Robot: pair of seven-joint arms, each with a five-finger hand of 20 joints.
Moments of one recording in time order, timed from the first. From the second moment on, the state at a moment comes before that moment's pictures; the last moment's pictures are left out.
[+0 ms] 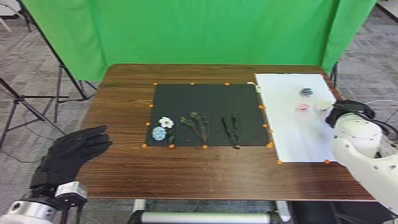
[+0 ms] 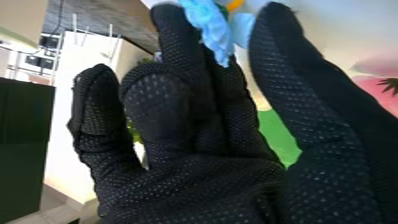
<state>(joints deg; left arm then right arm) 150.0 -41.5 -106.9 -128.1 31.7 11.8 22.1 -76.0 -36.7 60.9 -91.7 -125.5 -17.3 47.9</state>
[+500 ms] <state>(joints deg) 150.0 -41.5 -106.8 -128.1 31.7 11.8 22.2 -75.8 -36.9 60.6 -90.6 -126.3 -14.2 47.9</state>
